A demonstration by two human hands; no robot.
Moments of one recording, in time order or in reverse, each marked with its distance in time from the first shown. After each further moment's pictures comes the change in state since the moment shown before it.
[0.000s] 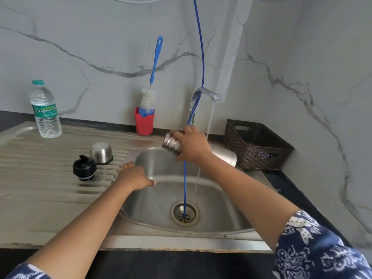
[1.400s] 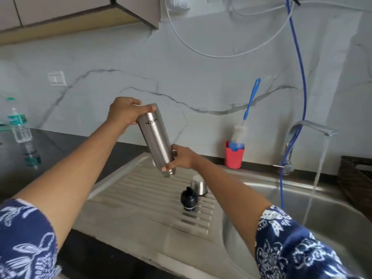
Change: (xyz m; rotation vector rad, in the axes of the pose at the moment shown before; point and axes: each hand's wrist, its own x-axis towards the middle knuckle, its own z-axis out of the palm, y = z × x) left_hand -0.046 -0.192 -0.291 -0.882 0.848 0.004; right_hand 0.146 -0.236 -0.044 0.976 -0.295 -0.334
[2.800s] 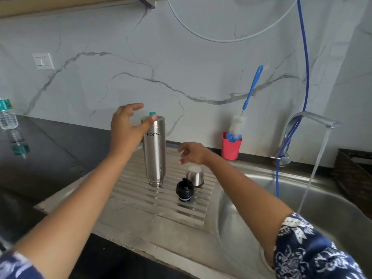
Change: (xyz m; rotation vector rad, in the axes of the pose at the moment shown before) left_hand -0.065 -0.057 0.033 0.101 0.169 0.336; right_hand -0.009 0.046 -0.010 -0.121 0.020 0.106
